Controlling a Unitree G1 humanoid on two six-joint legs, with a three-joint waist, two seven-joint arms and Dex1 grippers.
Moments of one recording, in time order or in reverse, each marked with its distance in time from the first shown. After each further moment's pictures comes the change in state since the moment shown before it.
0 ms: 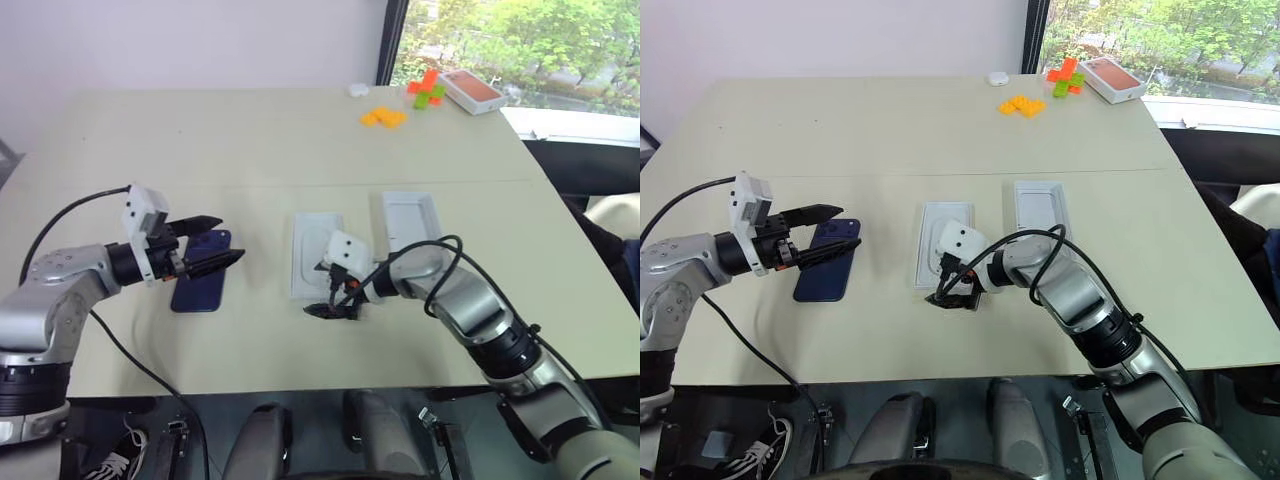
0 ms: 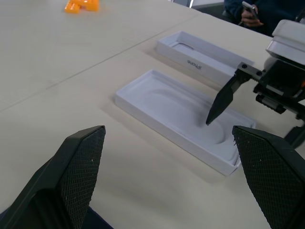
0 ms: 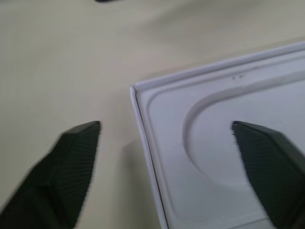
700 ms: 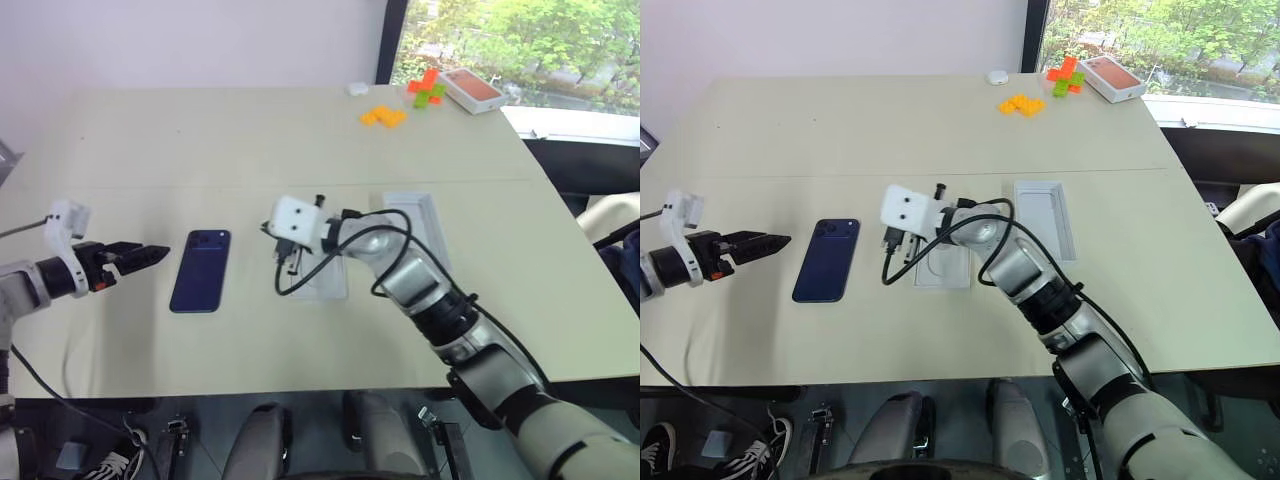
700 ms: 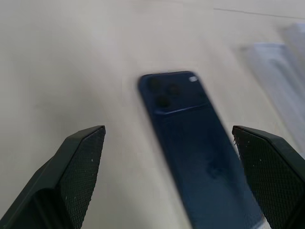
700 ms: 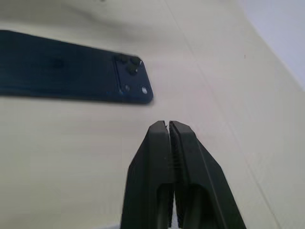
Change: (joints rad) left arm -0.025 0.156 0.102 0.405 -0.001 0.314 0.091; right arm -0.215 0.273 0.102 0.386 -0.320 -0.561 -0.236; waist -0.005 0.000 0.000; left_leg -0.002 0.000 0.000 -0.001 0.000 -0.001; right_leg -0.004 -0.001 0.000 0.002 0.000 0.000
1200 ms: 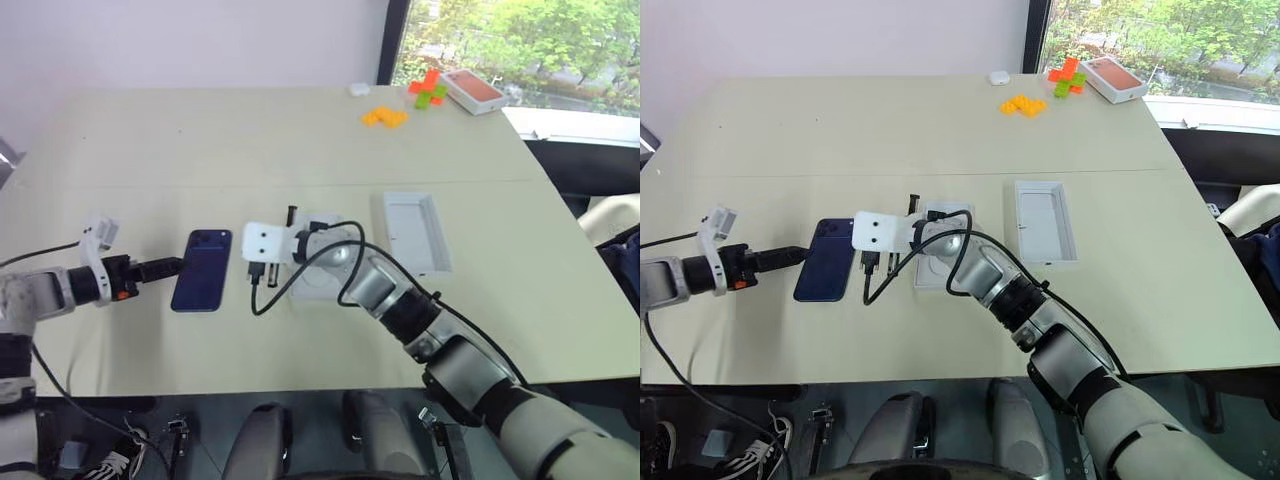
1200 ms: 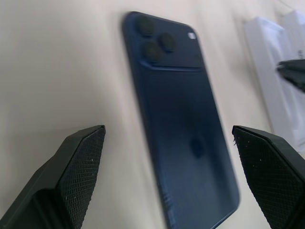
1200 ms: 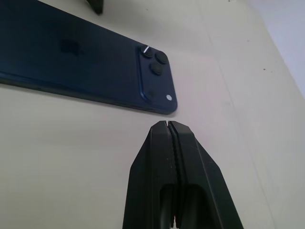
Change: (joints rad) left arm -0.110 -0.084 -0.056 0.044 -0.019 0.211 -0.017; right arm -0.034 0.093 0.060 0.198 -0.140 -0.115 -0.041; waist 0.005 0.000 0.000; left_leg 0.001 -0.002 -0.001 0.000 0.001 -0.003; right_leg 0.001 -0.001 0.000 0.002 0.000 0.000
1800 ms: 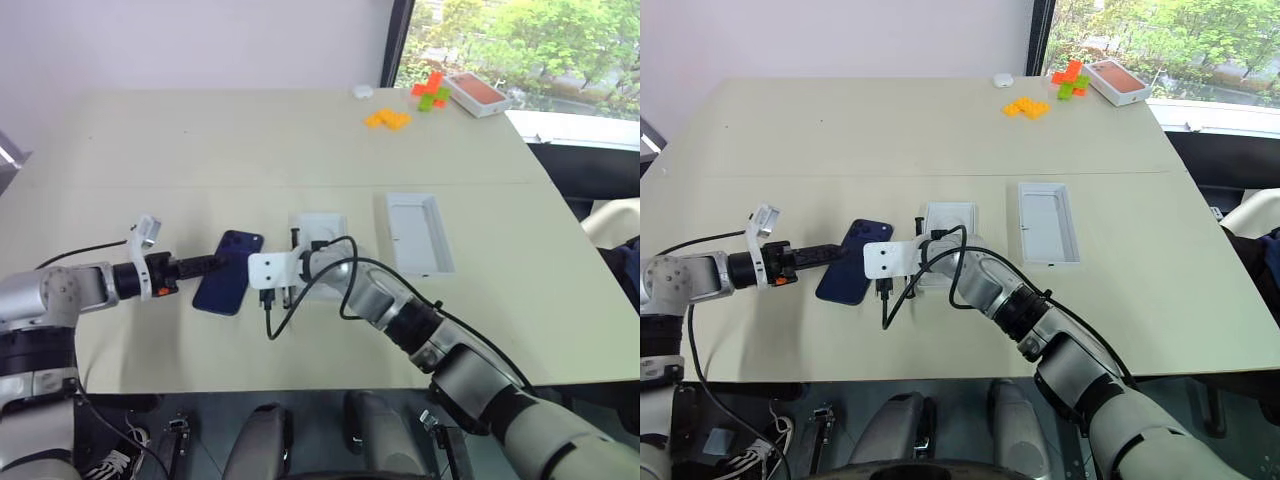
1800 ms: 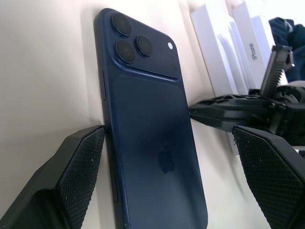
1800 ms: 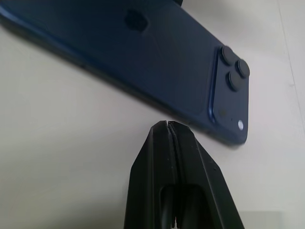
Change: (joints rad) left arm -0.037 -0.115 -0.026 -0.080 -0.012 0.093 0.011; right arm 0.045 -0.037 0.072 -0.004 -0.136 0.011 0.113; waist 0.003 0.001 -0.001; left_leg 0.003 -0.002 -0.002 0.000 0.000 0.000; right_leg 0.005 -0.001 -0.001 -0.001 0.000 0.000
